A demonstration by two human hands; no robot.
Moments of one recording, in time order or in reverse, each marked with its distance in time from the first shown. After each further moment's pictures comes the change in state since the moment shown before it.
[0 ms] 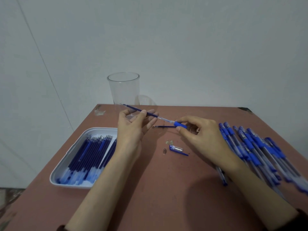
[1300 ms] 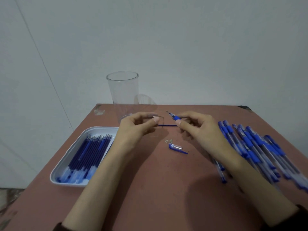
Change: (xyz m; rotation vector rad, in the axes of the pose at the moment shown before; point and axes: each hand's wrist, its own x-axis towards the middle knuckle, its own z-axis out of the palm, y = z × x) left_hand 0.000 0.002 -0.015 0.467 -0.199 -0.067; right_hand 0.003 -0.012 -0.003 0.404 -0.079 0.188
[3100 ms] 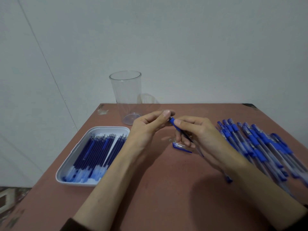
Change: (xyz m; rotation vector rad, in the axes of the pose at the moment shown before) left_hand -0.009 -0.003 0.017 -0.188 -0.173 0.056; right_hand -0.009 -0.011 0.011 0.449 -0.213 0.184
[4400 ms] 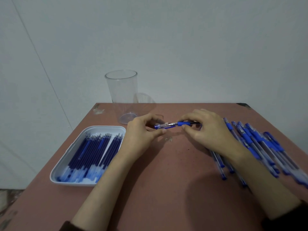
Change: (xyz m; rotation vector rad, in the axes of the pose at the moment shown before) left_hand 0.006 -0.005 -0.013 0.770 0.076 0.118; right_hand 0.010 0.006 -0.037 -1.196 0.236 -0.358
